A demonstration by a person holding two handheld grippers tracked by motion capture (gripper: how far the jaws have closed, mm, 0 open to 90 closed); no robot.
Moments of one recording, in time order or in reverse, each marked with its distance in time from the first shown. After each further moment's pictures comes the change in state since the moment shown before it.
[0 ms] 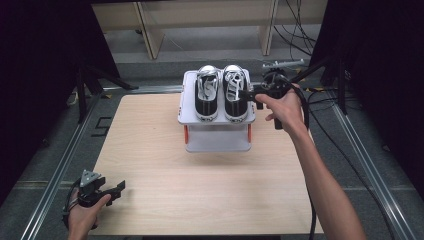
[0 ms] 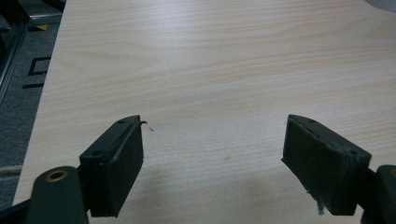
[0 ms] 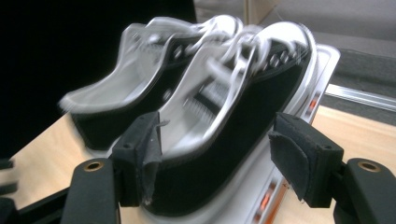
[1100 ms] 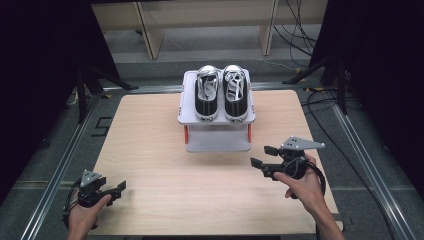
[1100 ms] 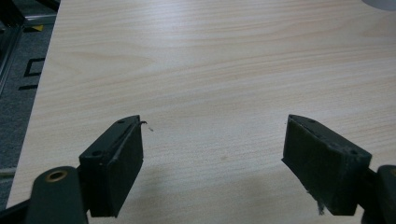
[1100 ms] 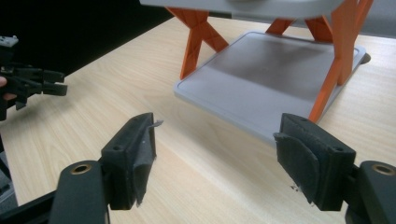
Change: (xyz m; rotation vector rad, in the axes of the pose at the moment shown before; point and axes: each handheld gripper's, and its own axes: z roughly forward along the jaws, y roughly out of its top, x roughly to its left) left arm -0.001 0.000 0.000 0.000 -0.011 0.009; right arm 0.020 -0.176 -0.045 -0.061 0.132 -0.068
